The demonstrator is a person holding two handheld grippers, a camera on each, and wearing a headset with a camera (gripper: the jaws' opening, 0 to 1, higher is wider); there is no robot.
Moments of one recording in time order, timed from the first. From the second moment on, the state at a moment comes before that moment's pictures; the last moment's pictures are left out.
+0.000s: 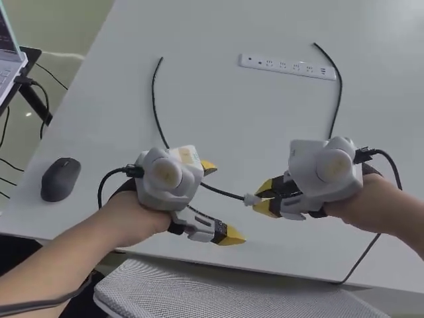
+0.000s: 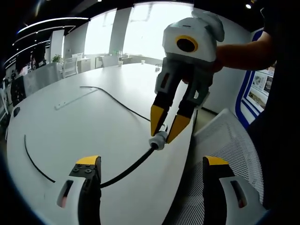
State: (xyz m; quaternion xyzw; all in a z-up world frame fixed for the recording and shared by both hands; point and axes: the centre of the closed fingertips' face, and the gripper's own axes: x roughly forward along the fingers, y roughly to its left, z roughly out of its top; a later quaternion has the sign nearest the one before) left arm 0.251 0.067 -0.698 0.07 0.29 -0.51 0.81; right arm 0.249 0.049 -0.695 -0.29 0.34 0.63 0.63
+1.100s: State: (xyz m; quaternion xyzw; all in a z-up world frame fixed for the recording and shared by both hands) left arm 0.248 0.050 -0.680 0.02 0.25 -0.57 0.78; right arm 0.241 0.051 -0.682 -0.31 0.30 0.65 0.62
